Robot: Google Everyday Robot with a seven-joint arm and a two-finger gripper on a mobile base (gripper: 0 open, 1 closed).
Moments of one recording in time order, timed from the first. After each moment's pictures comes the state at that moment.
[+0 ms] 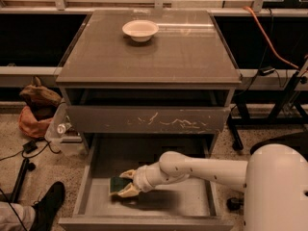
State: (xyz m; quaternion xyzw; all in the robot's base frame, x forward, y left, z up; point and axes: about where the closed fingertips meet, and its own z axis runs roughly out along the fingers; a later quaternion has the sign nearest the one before) arm 0.514 0.117 0.388 -0.61 0.65 0.34 0.31
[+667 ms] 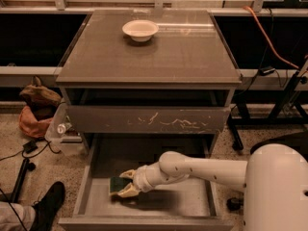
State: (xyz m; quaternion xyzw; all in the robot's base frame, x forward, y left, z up) arm 0.514 0.117 0.388 -0.61 0.65 0.34 0.31
